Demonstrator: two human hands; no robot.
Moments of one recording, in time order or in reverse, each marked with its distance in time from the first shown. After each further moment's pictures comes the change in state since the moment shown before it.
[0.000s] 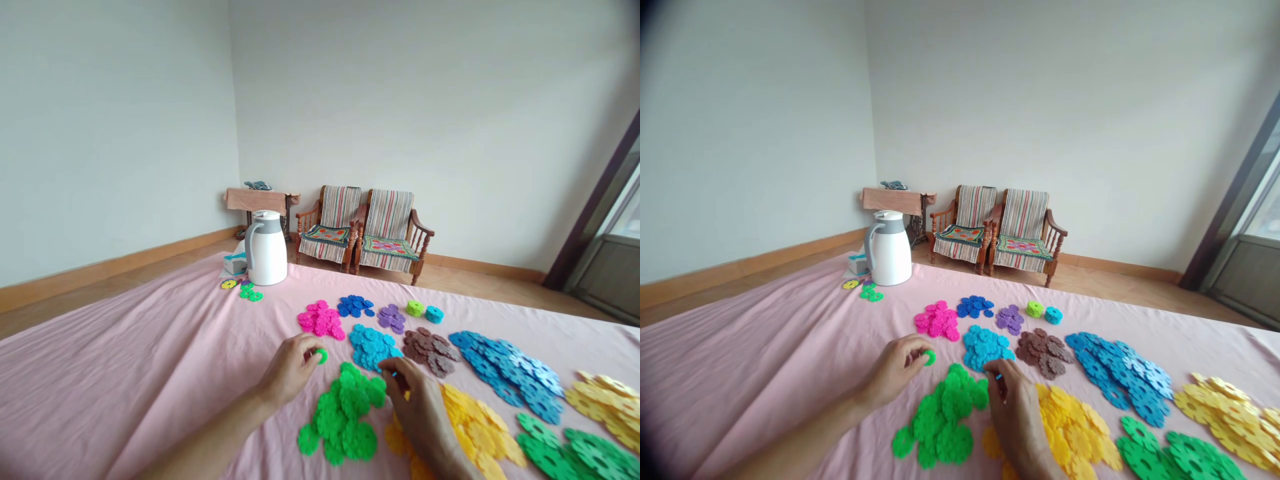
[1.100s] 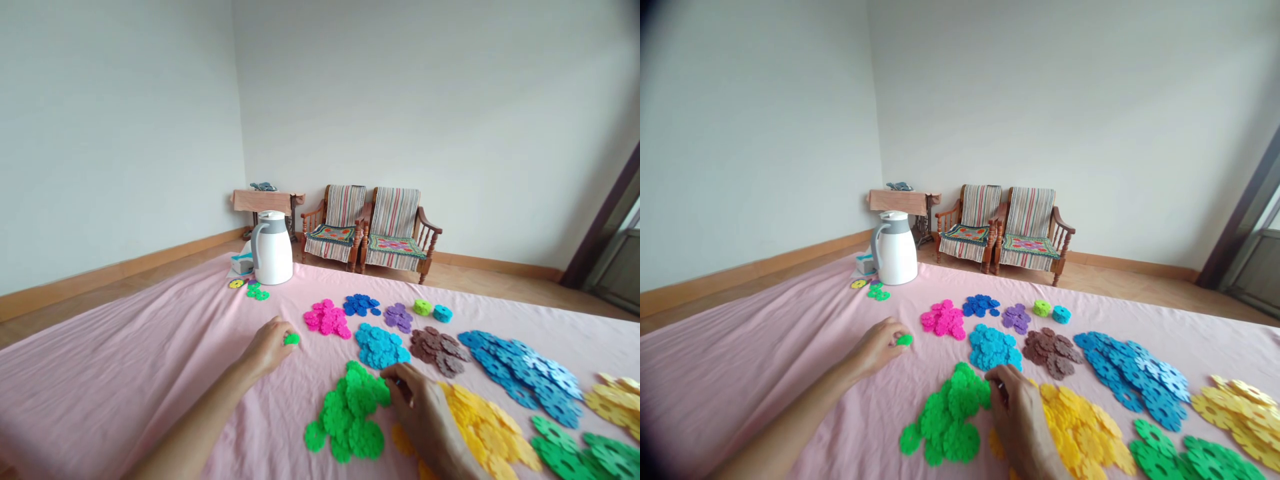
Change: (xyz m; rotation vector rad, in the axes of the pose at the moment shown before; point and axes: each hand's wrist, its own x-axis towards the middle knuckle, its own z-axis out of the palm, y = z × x) left_hand 0.008 -0.054 -0.044 0.430 -0.048 -0.190; right_hand -0.005 0.011 0.007 -0.063 -0.121 -0.046
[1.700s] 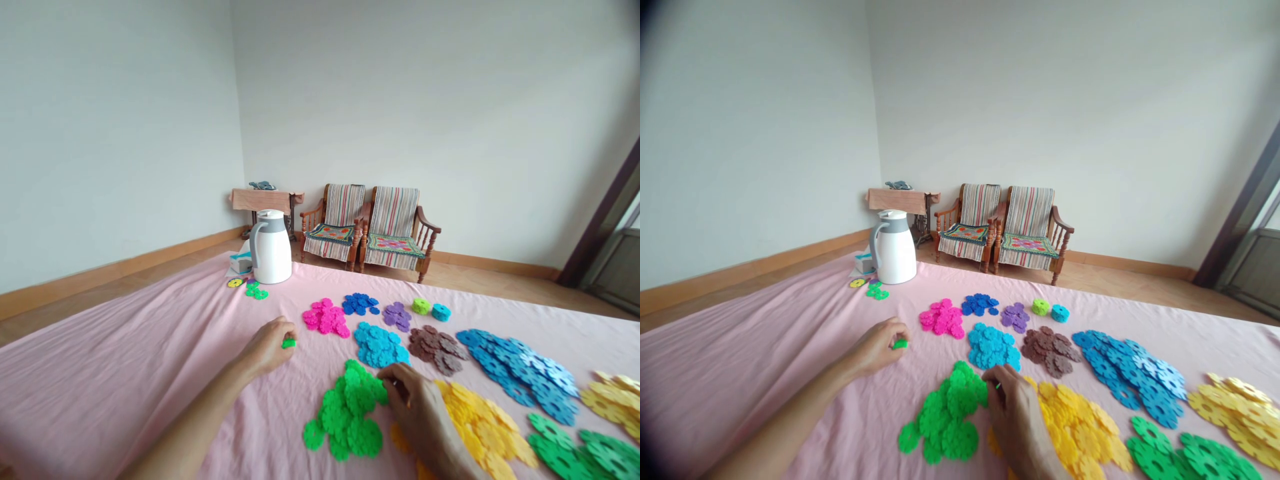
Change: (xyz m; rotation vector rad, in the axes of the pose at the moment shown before) left_hand 0.000 0.006 -0.004 -0.037 -0.042 0.083; right_hand -0.001 -0.001 0.001 0.025 -0.036 -0.005
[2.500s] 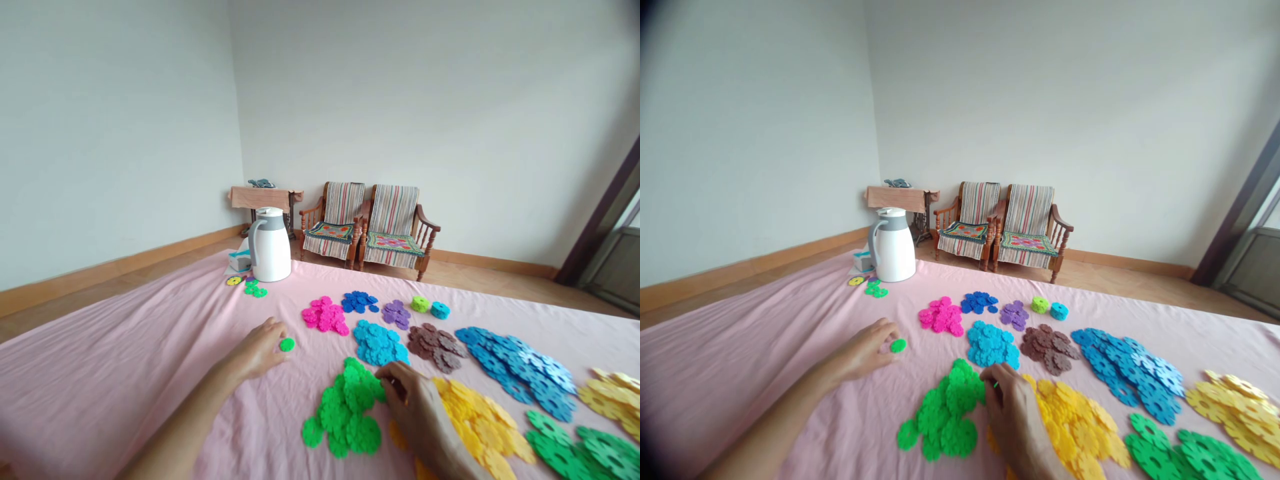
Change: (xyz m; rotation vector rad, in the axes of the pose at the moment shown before) left_hand -0.014 0.004 -0.020 0.117 -0.152 -0.050; right_hand 0.000 0.001 0.003 -0.021 -0.004 0.015
